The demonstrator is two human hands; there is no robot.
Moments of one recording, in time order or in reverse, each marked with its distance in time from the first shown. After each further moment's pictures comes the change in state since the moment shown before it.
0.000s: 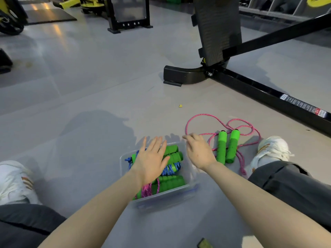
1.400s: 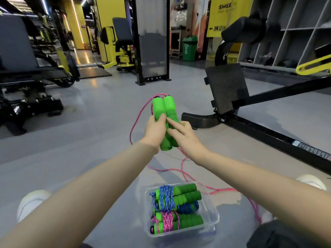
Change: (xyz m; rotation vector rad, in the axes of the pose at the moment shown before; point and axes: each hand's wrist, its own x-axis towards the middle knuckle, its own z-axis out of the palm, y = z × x) left_hand 0.013 -0.058 -0.205 -1.661 0.569 -0.524; right_hand 0.008 -0.184 -0.152 0.851 0.070 -0.178
